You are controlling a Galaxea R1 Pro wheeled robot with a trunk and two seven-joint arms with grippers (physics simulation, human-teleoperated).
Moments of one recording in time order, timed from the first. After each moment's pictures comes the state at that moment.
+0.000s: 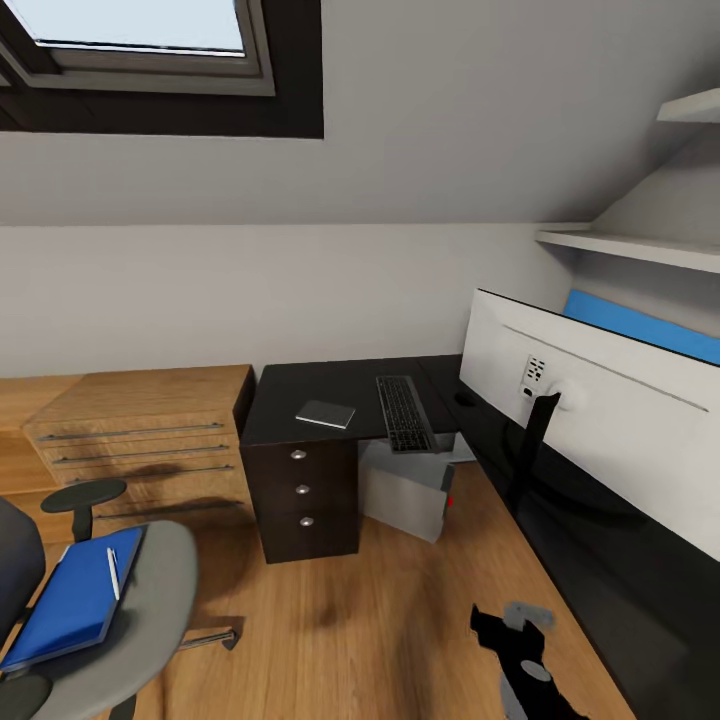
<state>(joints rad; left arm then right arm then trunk) -0.11 -0.05 -0.08 -0.28 0.27 -0.41 0.08 -0.47 0.09 -0.56 -0.39 0.36 -0.18 -0.07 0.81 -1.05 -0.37</state>
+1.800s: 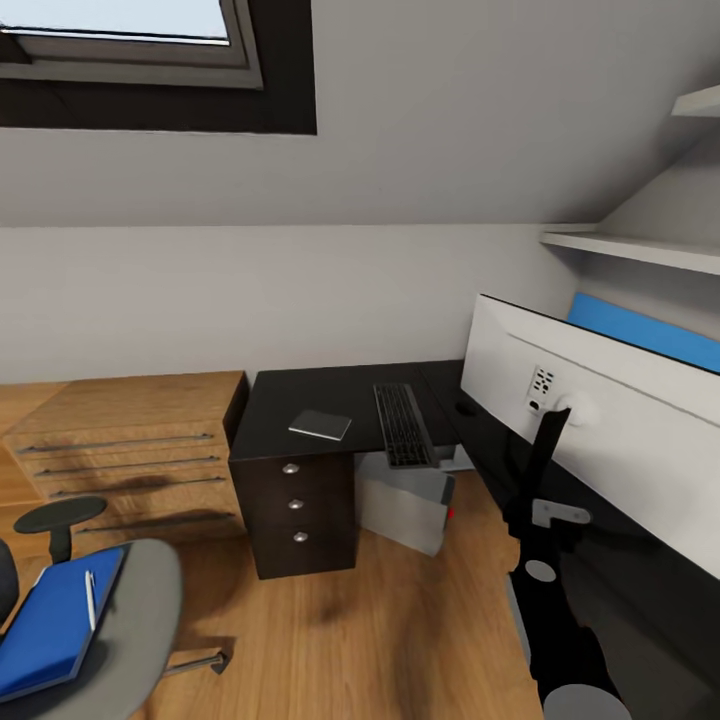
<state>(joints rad) -0.11 -0.07 -0.08 -0.28 0.27 -0.41 0.07 -0.47 0.13 -0.36 -0.98 0.36 0.01 -0.32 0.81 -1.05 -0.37</state>
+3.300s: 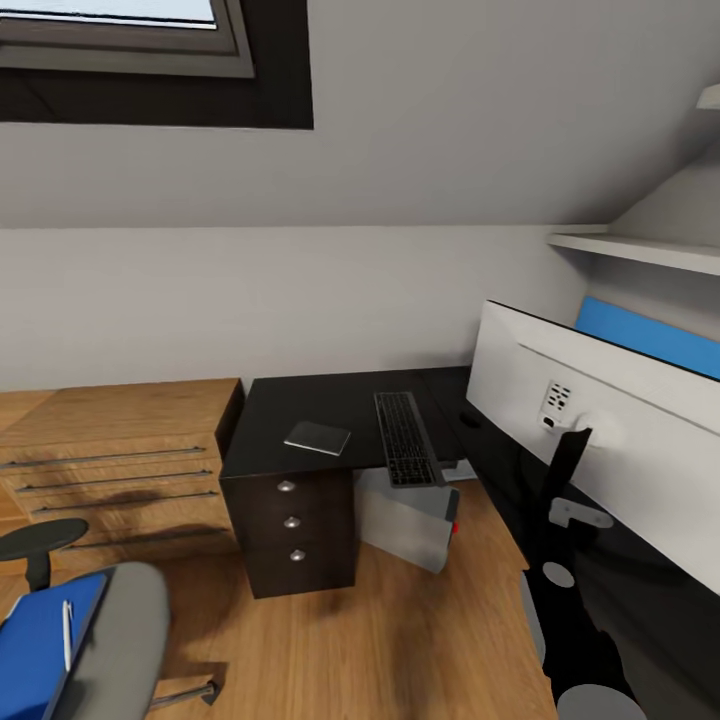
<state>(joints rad) -0.11 -0.07 -0.09 -0.28 0.27 -0.41 0.07 -0.47 0.09 -0.37 -0.98 0.24 -0.10 -0.31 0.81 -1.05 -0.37</state>
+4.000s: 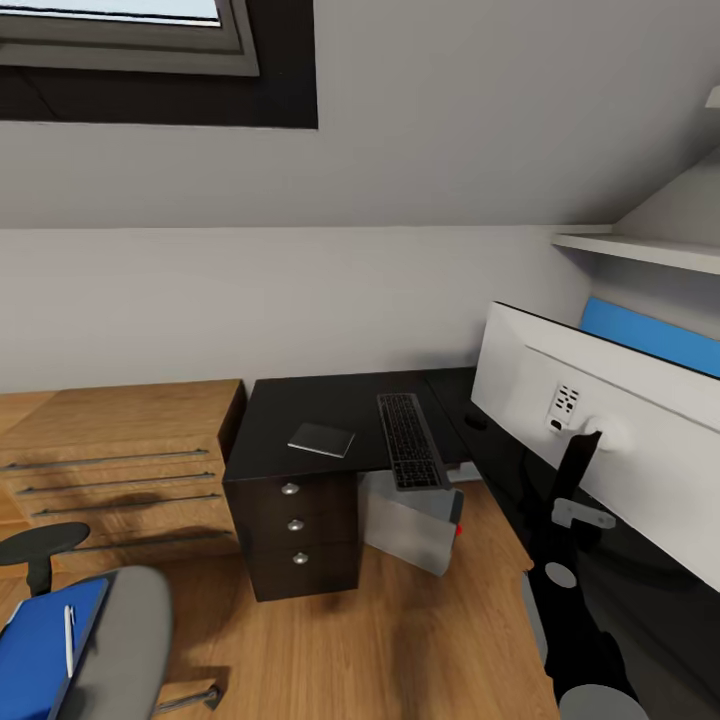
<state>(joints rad) -0.11 -0.07 -0.08 -0.28 0.27 -0.41 0.07 -0.47 0.08 -0.37 -0.98 0.24 -0.10 -0.32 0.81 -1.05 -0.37</state>
